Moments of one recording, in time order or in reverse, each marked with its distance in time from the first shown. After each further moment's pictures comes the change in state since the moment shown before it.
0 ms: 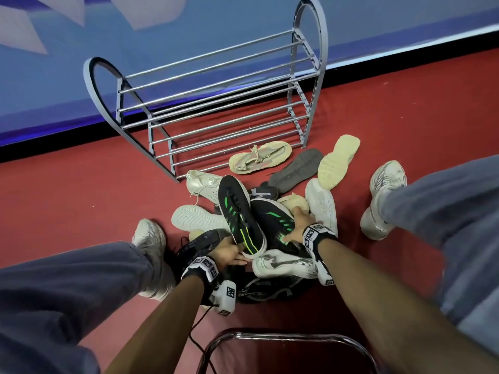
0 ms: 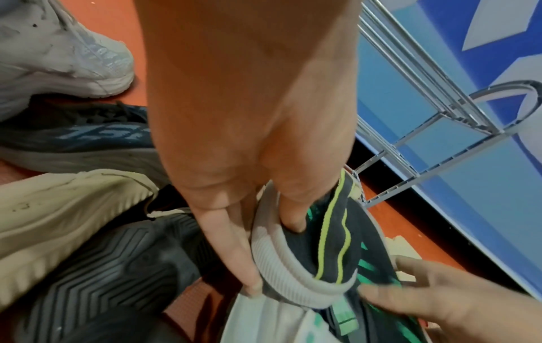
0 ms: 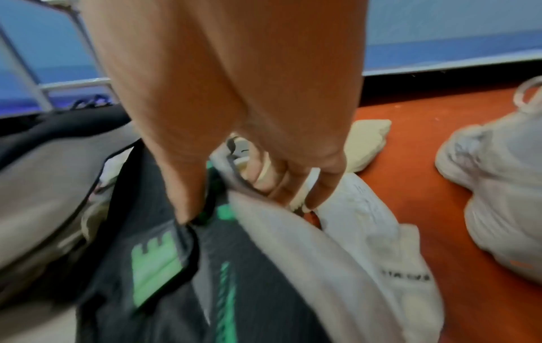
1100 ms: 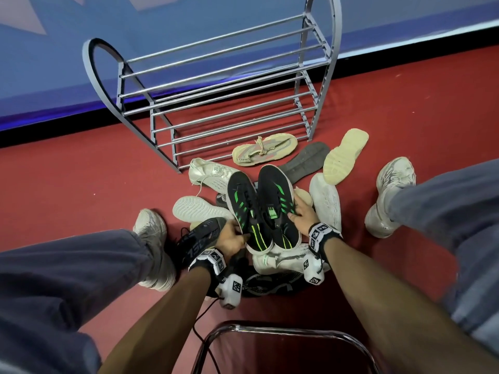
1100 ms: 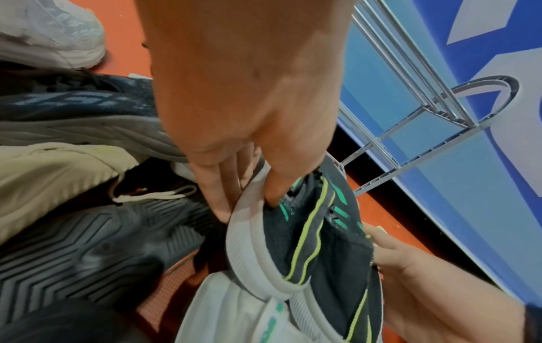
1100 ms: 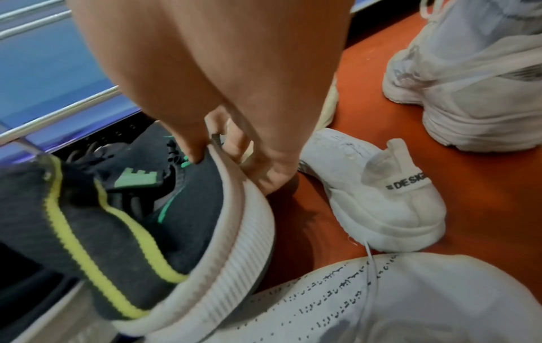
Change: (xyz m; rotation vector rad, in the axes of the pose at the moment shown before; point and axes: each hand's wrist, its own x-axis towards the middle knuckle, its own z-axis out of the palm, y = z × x) left_hand 0.025 -0.006 0.003 0.054 0.255 0.184; right_hand 0.038 0.012 0.034 0.752 0.107 -0.165
